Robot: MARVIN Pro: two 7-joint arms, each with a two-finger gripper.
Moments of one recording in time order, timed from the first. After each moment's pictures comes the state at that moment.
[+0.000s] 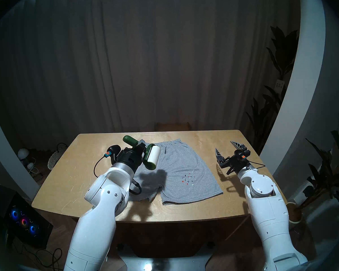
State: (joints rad) left arm 1.72 -1.56 -1.35 -1.95 -0.89 0.18 0.23; right arm -1.55 -1.23 1.72 -1.37 0.07 -0.23 0.45
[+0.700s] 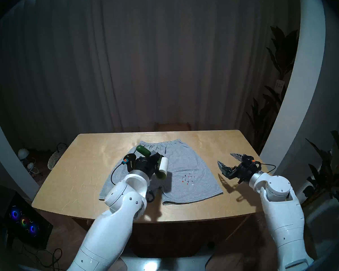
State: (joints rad) left arm 1.64 -1.52 -1.13 -1.80 -0.85 0.06 0.38; right arm -1.64 -1.14 1.81 -1.47 0.24 0.08 0.73
